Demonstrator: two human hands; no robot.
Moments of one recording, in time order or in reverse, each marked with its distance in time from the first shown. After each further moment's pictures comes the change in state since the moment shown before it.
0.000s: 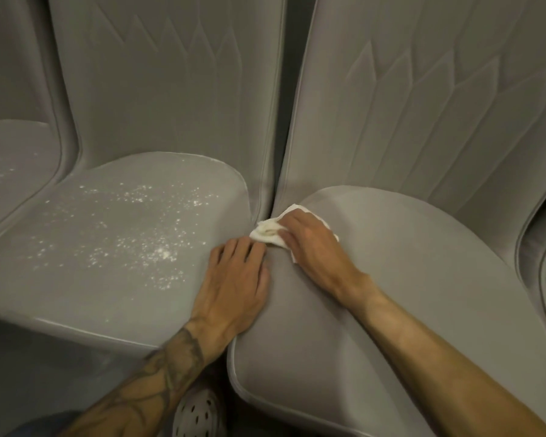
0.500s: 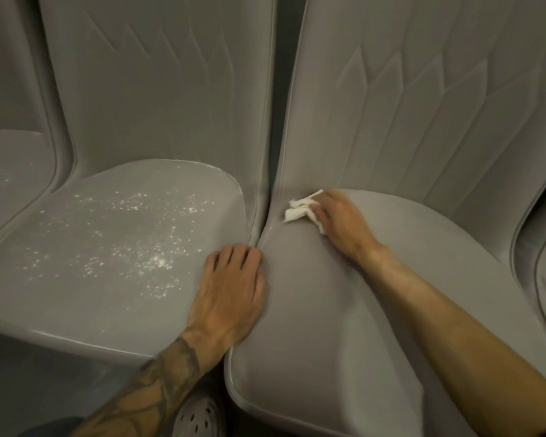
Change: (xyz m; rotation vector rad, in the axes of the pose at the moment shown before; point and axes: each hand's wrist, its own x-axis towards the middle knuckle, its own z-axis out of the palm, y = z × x) left_hand -0.002 0.000 0.000 0.038 -0.023 0.005; right_hand 0.022 0.058 -0.036 -0.046 0.063 0.138
